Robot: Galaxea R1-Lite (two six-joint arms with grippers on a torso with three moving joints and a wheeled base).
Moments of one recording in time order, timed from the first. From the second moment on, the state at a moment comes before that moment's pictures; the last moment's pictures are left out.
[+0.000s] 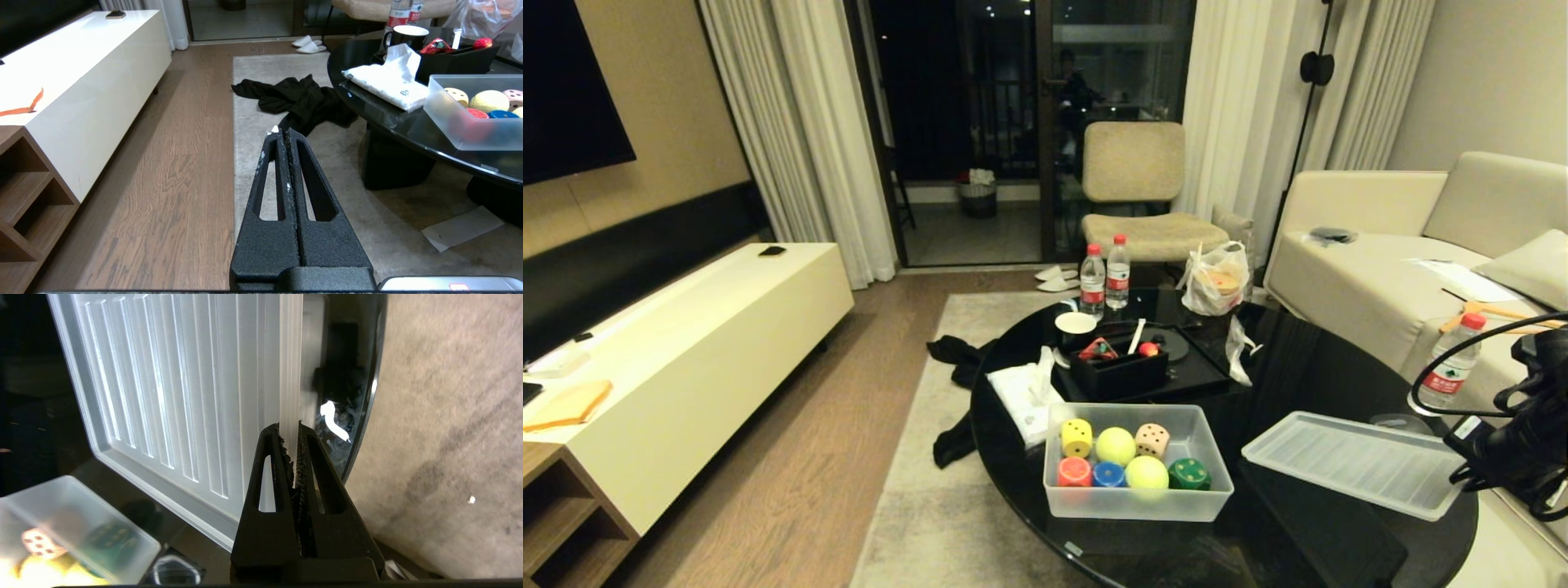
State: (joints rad) left arm 0.00 0.00 0.00 -0.01 0.00 -0.01; right arm -0.56 2.12 -1.39 0.44 0.10 0.48
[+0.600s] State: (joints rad) left arm 0.00 0.00 0.00 -0.01 0.00 -0.01; right arm -0.58 1.99 -1.40 0.44 0.13 0.48
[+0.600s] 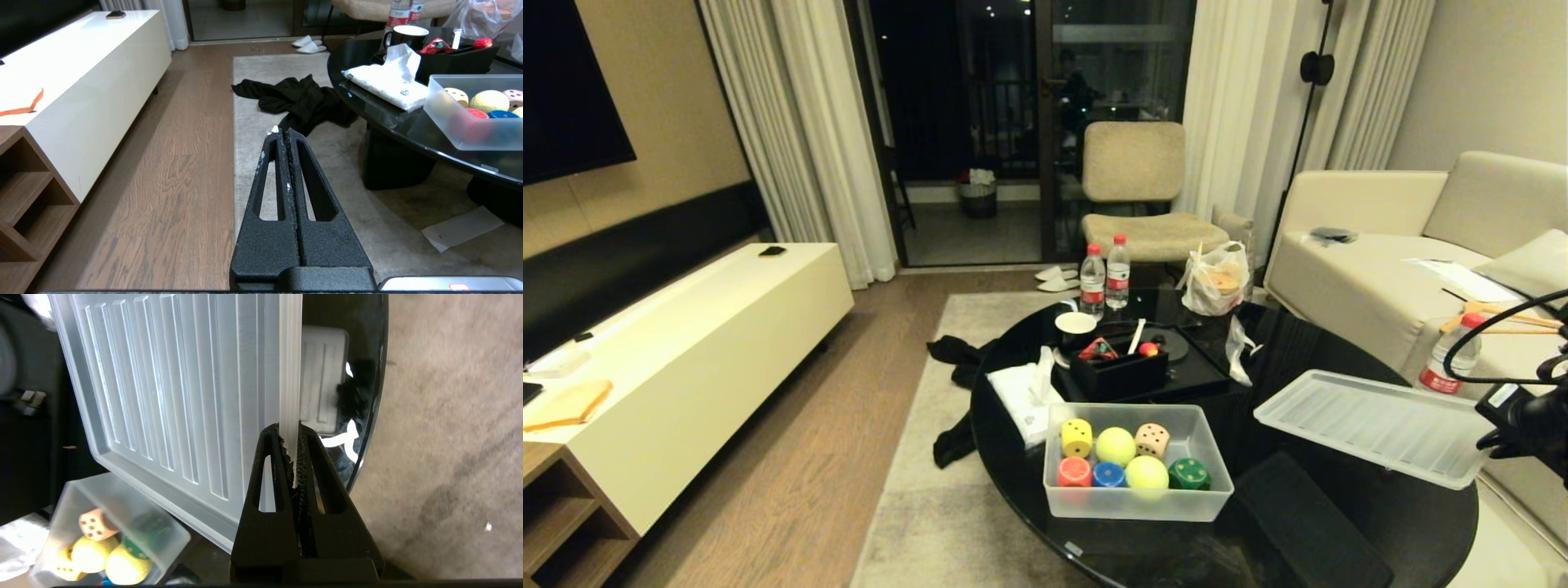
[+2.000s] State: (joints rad) left arm 0.00 0.00 0.00 -0.01 0.00 -0.01; right arm -0.28 1.85 -1.74 0.63 0.21 0.39
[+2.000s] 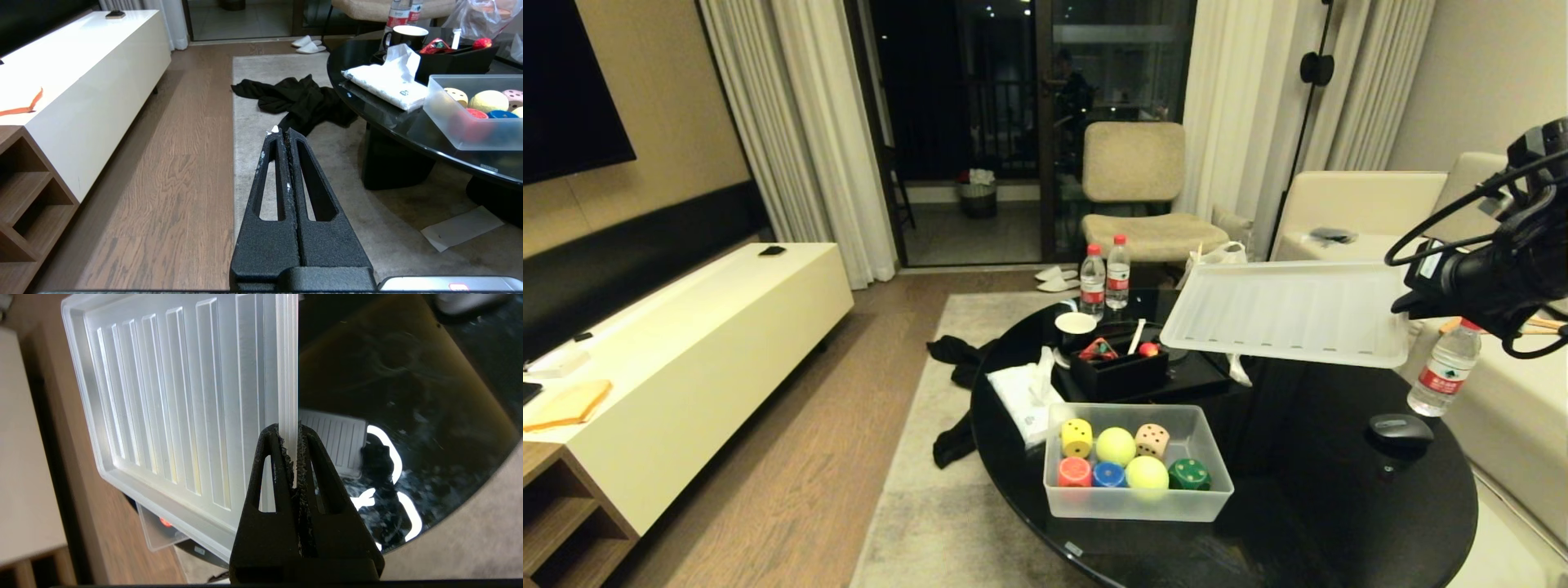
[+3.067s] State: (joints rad) left arm 0.00 0.00 0.00 -0.01 0.00 -0.01; right arm -0.05 2.09 -1.97 0.67 0.31 0.18
